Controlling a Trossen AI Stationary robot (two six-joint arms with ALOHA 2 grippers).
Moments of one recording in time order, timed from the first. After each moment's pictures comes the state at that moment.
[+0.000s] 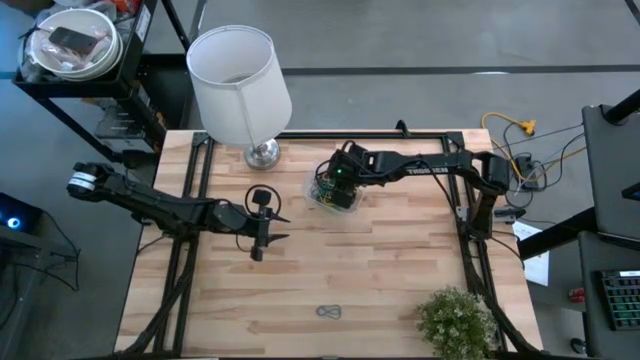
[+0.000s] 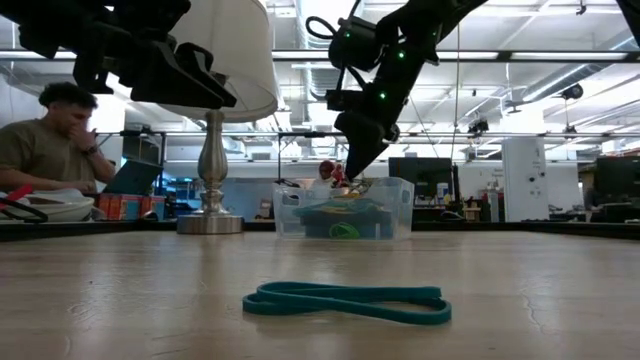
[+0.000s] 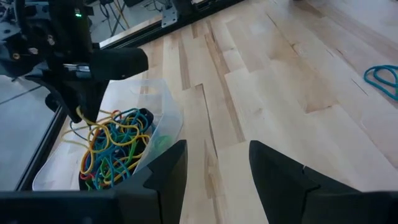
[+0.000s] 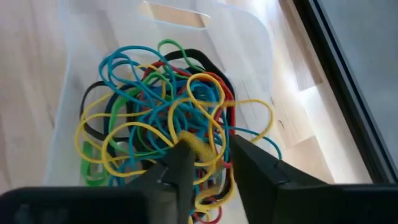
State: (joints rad) left arm -0.21 1.03 0.48 0.14 -0.24 0.27; right arm -0.23 1.83 1.34 -0.54 0.27 0.04
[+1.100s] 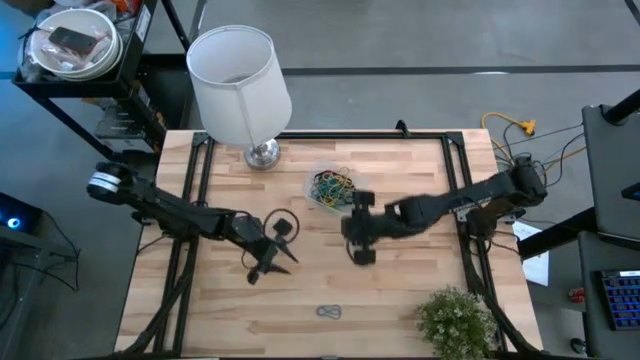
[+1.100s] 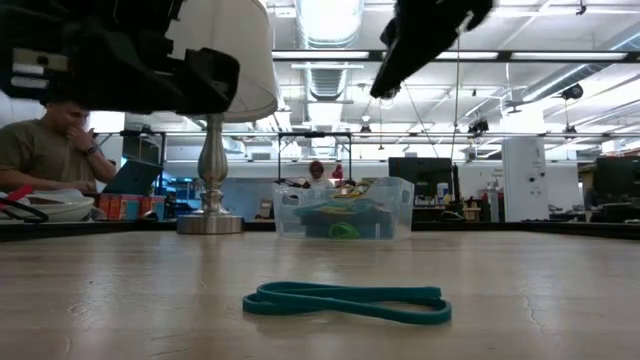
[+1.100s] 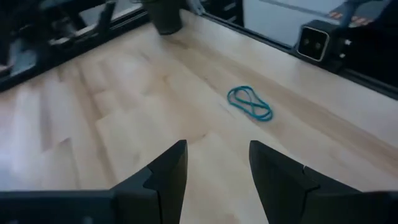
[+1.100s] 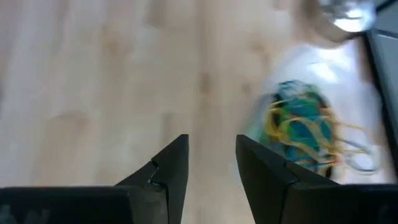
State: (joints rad) left arm -0.24 1.29 0.49 0.40 0.21 0.33; right arm 0.23 1.61 1.28 -0.65 0.33 0.08
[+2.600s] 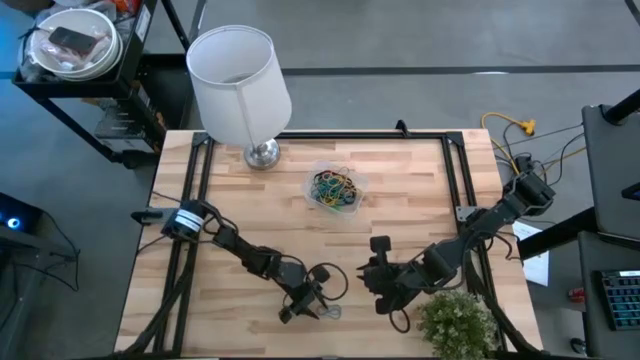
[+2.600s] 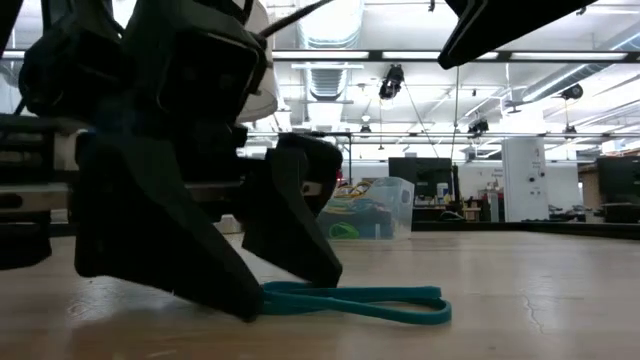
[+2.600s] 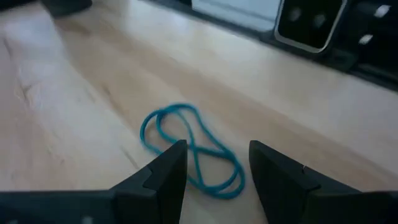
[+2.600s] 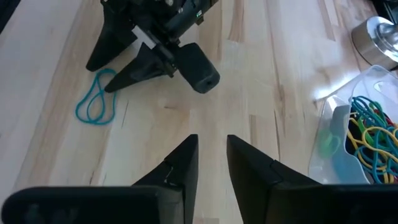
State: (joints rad) left arm -0.41 2.08 0.86 0.80 0.28 0.24; right arm 0.61 1.59 1.11 -0.47 0.54 0.29
